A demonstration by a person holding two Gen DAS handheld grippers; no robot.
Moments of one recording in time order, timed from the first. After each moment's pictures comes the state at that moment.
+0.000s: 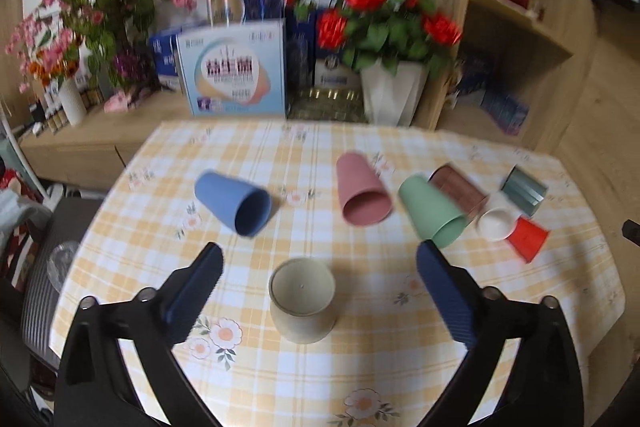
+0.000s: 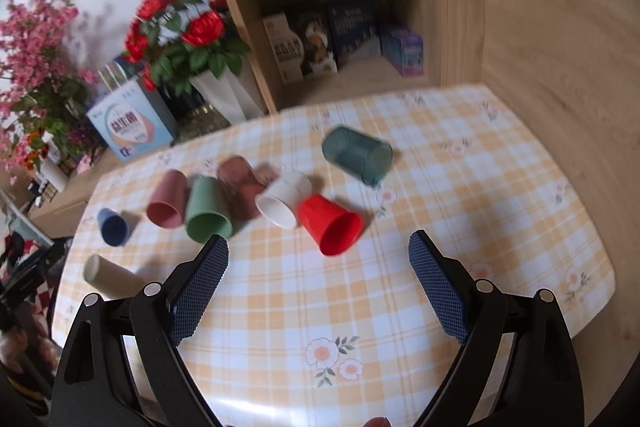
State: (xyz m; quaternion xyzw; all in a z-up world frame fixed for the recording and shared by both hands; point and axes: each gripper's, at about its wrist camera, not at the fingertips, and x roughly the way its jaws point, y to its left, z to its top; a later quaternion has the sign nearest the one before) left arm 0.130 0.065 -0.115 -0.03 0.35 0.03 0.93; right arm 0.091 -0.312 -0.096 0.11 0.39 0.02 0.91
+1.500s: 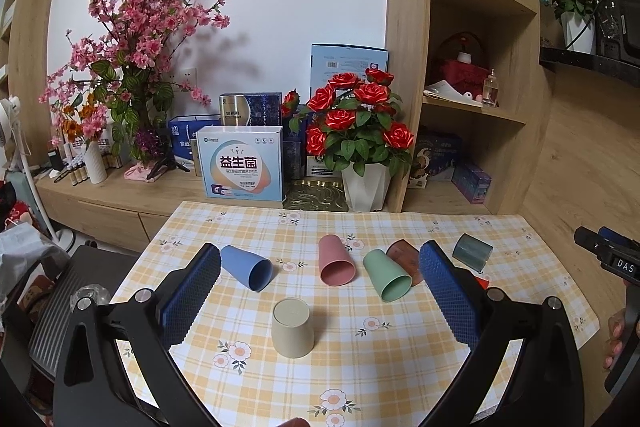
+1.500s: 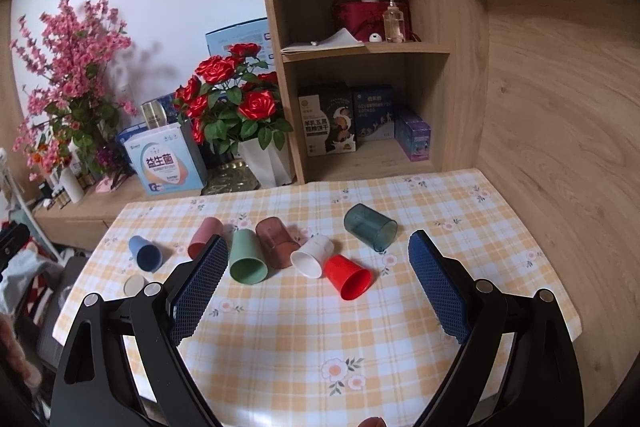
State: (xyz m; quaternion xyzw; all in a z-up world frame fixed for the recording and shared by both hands) left arm 0.016 0.036 -0.001 -0.02 0.22 0.03 0.97; right arm 0.021 -0.281 -0.009 0.06 0.28 0.03 0.96
